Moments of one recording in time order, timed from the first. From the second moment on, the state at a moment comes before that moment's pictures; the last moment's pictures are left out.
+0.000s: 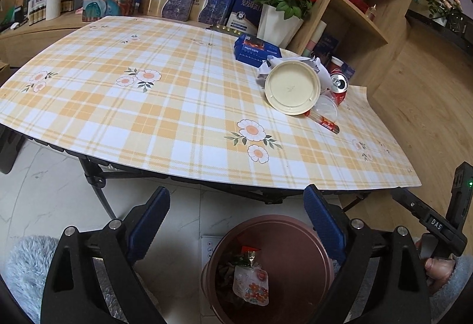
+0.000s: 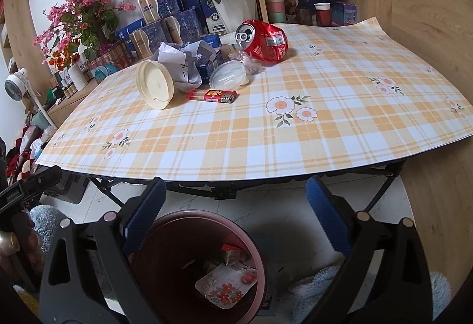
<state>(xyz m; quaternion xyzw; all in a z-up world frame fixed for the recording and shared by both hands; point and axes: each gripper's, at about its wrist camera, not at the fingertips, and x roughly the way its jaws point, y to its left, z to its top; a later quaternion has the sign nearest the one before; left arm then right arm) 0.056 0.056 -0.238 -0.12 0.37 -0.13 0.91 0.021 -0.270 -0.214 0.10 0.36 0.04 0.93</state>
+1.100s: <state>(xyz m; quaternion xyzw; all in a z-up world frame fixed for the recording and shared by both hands) 0.257 -0.083 -0.223 0.02 0.40 -0.18 0.90 0.114 -0.314 -0.195 0.12 0.35 0.05 0.93</state>
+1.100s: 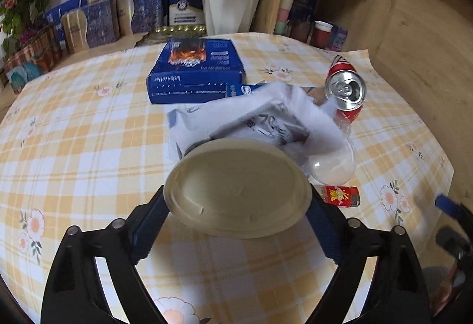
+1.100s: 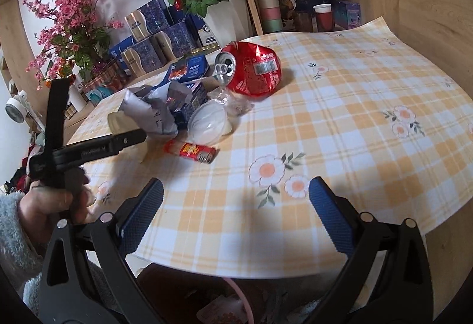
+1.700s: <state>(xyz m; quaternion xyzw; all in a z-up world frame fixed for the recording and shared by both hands) 0.215 -0.025 -0.200 -0.05 0.38 -0.19 0.90 0.283 -0.285 -0.176 0.03 0.38 -0.02 0.93</state>
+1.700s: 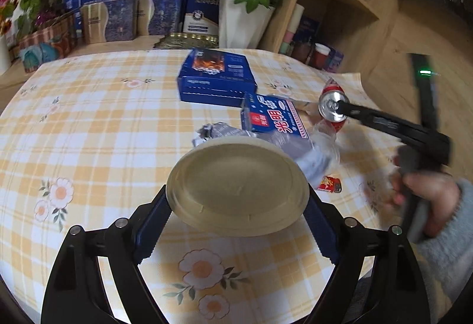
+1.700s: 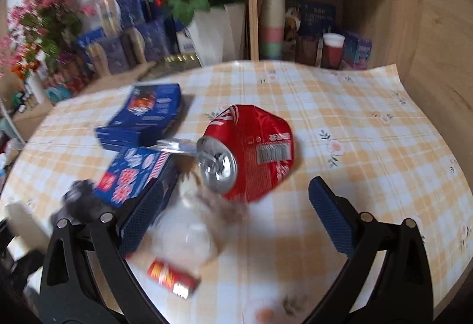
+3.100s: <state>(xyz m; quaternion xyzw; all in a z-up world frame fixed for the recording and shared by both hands) 0.126 0.018 -0.150 -0.07 0.33 -0.19 0.92 0.180 -0.270 -0.106 0.02 0.34 0.04 0.94</state>
